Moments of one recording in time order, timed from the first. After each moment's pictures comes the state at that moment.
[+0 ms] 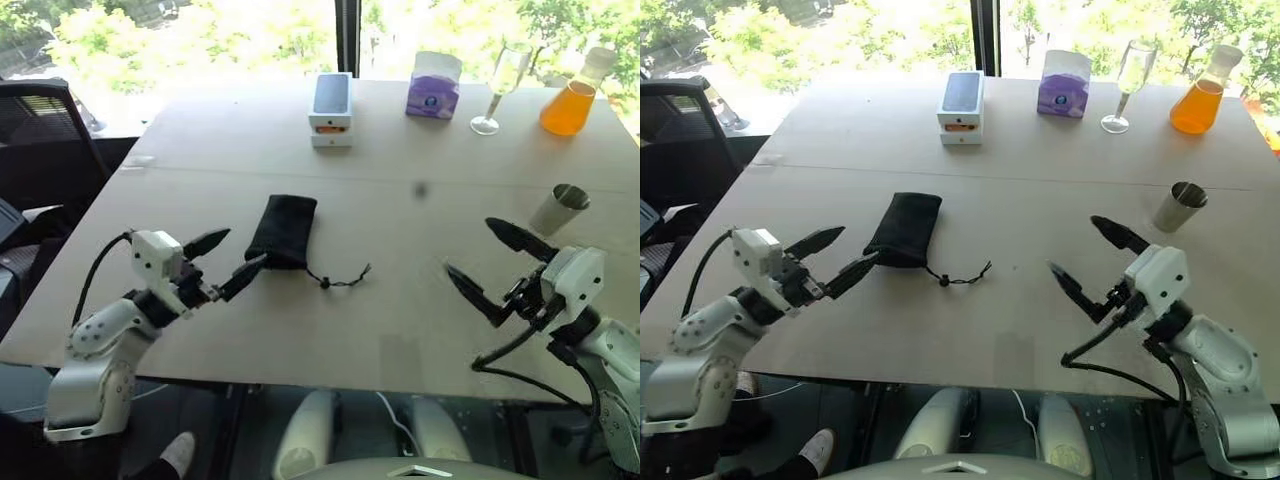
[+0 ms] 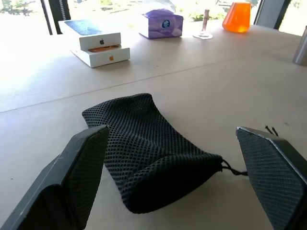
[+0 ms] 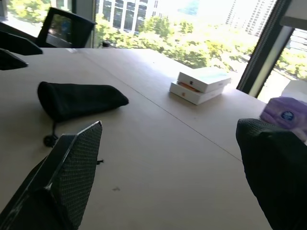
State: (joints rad) left arm 0.07 0.67 0.33 -0.20 -0.54 0.19 -0.85; right arm 0.17 -0.50 -0.13 -0.63 0.42 0.07 0.70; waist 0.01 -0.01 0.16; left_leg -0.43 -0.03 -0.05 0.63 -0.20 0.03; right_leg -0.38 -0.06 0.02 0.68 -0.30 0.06
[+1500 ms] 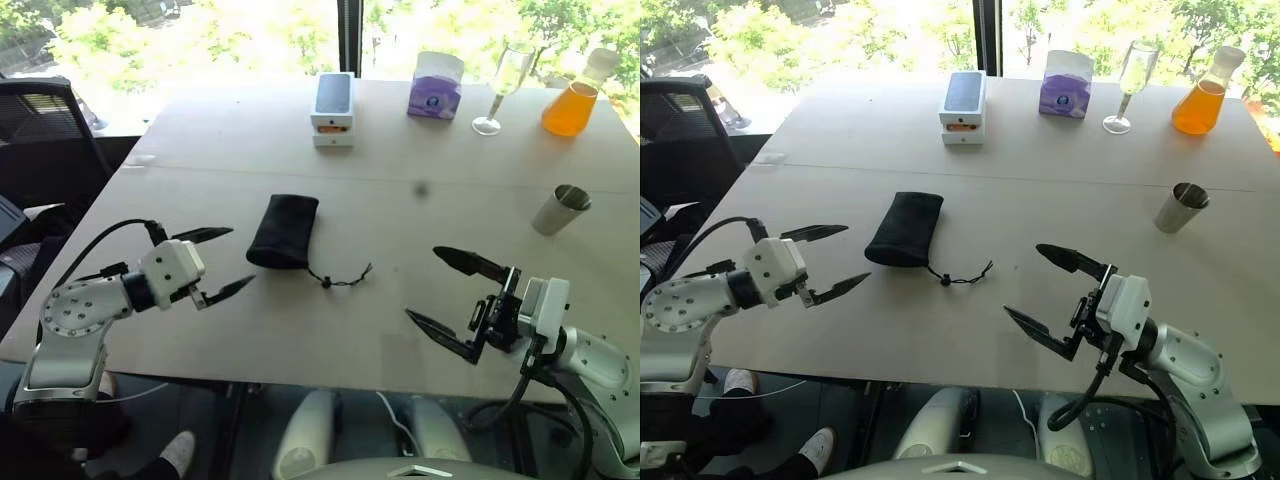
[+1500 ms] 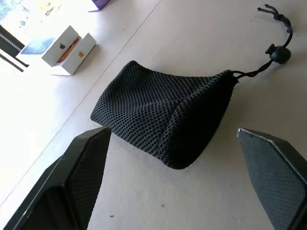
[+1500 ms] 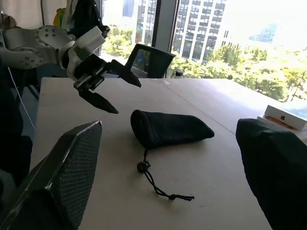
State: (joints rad) left arm -0.05 0.85 0.23 0.04 -0.18 -0.27 -0.98; right arm 0.17 -0.50 0.03 -0.62 0.49 -0.01 0.83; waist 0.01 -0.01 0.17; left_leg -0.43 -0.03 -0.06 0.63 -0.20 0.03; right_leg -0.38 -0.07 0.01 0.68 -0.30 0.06
